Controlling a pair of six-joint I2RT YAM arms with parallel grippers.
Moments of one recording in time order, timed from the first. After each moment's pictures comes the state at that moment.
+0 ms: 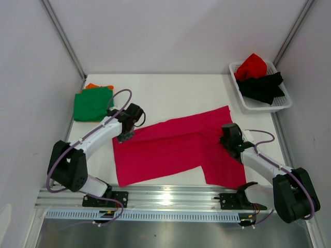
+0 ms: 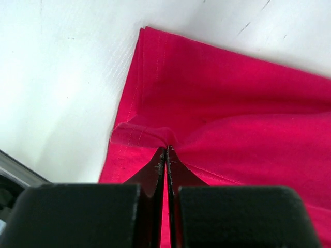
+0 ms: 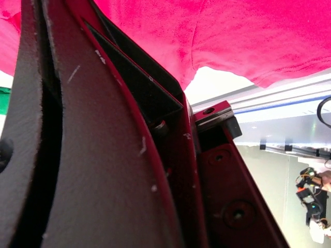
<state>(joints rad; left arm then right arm) -0.47 1.45 1.05 -0.99 -0.55 -1.01 0.36 1.18 0.50 -0.15 0.48 1.22</state>
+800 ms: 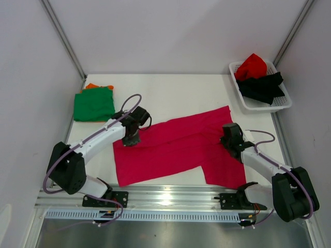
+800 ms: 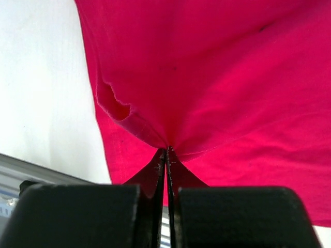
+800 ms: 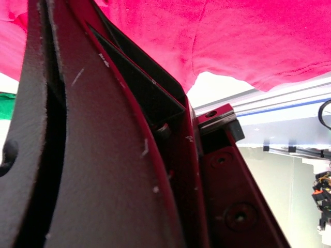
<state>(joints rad) -0.58 1.45 1.08 -1.02 -0.39 -0.78 0.34 1.19 0.50 -0.15 0.46 1.21</state>
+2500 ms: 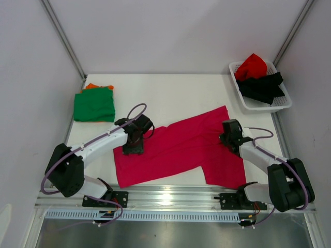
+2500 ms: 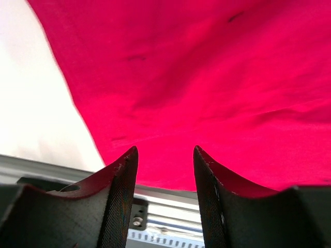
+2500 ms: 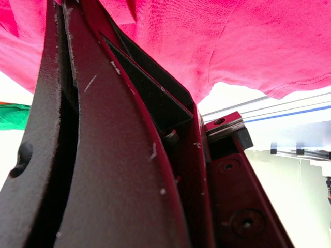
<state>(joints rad) -0.66 1.42 0.98 -1.02 -0.30 -0.74 0.30 1.28 0.56 -0.14 0.41 1.17</state>
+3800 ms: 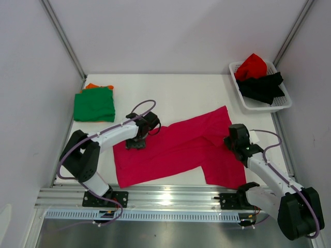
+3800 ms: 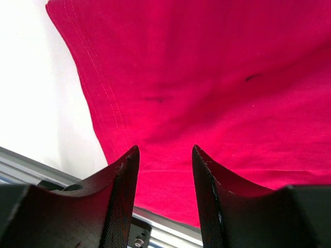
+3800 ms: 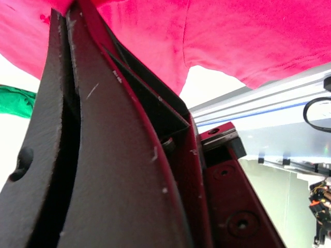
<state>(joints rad) -0.66 1.61 1.08 -1.02 -0.46 -0.78 0.31 1.00 0.52 -0.31 0.40 1.19</state>
